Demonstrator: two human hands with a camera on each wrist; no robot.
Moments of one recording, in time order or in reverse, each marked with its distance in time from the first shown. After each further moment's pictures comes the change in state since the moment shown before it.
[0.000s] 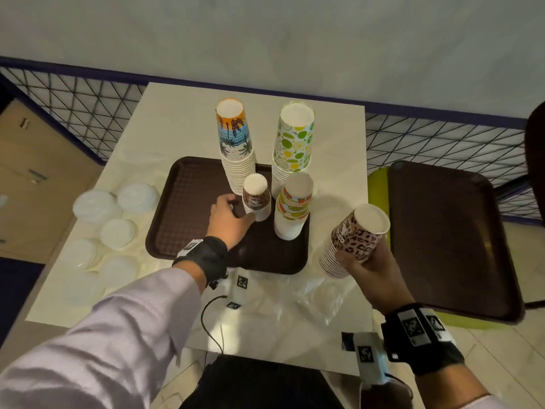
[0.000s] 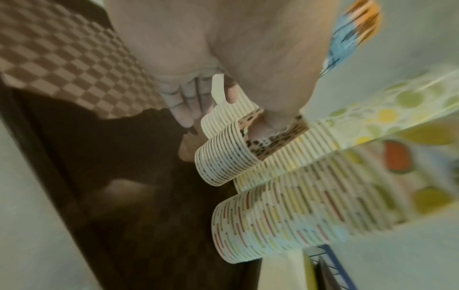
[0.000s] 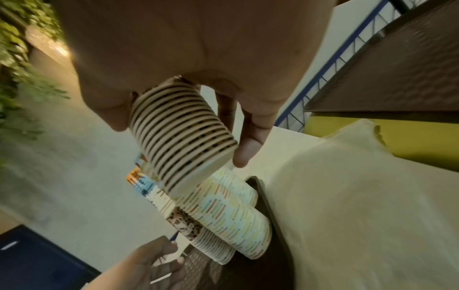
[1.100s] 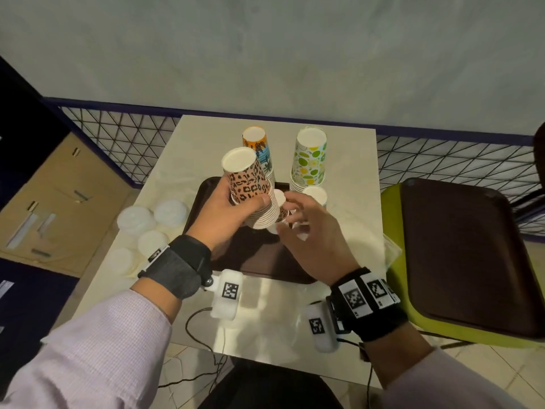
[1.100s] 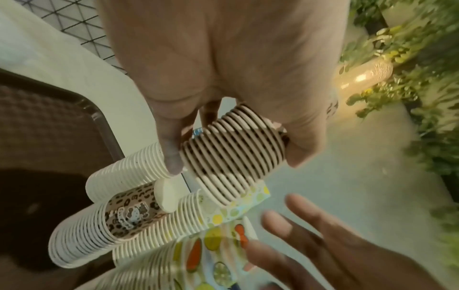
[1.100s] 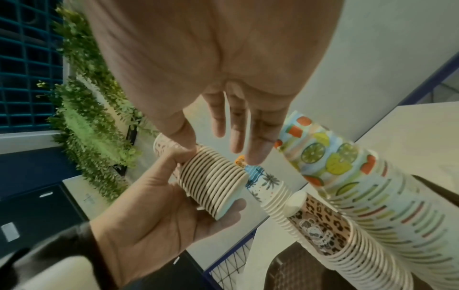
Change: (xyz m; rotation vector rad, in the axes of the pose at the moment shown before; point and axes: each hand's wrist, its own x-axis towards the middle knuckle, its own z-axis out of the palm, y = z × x) left_hand -0.092 0.098 -0.100 -0.429 -0.137 0.295; right_hand 0.012 -0.118 0.099 -0.182 -0.126 -0.418
